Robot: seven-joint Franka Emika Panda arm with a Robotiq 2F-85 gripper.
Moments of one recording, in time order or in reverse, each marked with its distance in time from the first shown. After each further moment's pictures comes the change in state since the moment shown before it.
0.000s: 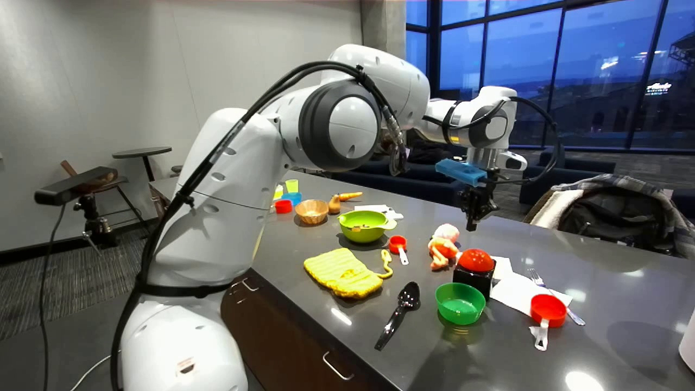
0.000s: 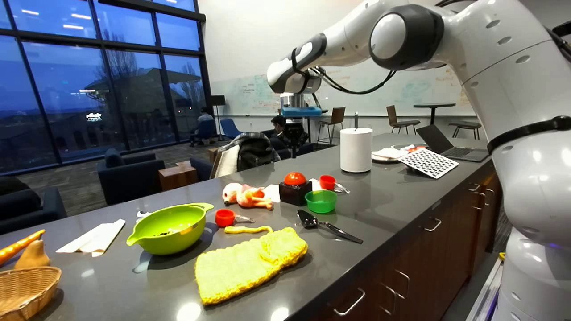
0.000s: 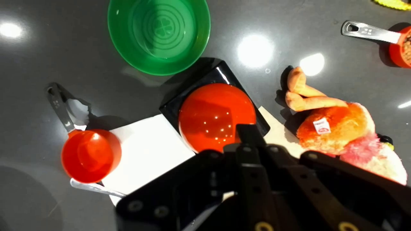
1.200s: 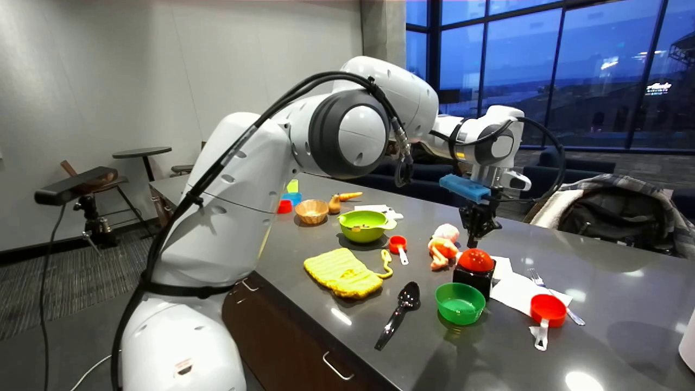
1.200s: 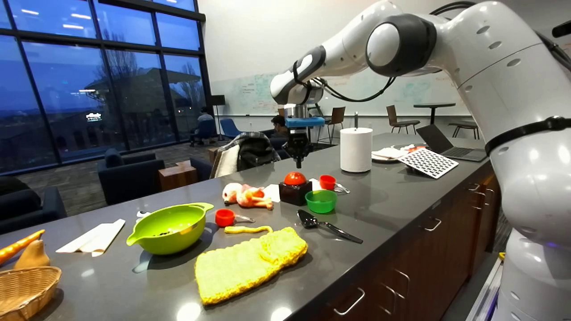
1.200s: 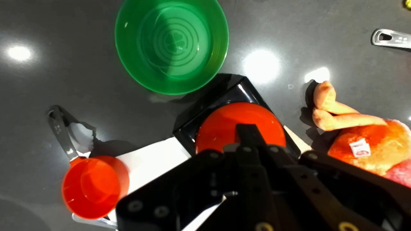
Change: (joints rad) arm -0.021 0.046 -0.001 -0.023 0.008 -0.004 -0.001
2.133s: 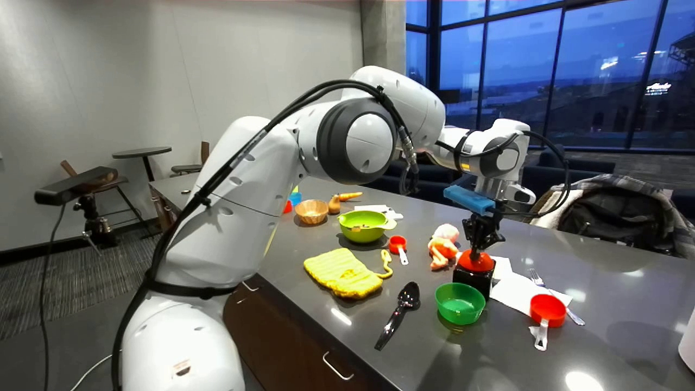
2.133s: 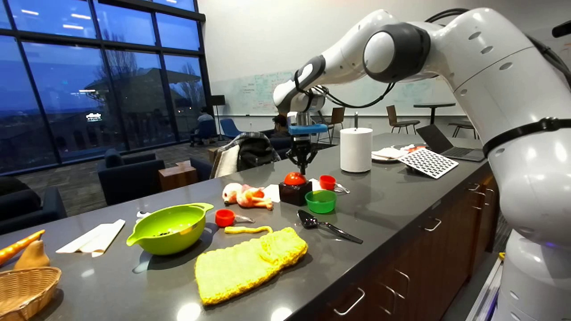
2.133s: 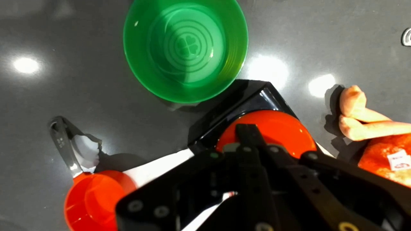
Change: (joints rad) arm -0.017 0.038 -0.001 -0.005 0.000 0.002 -0.007
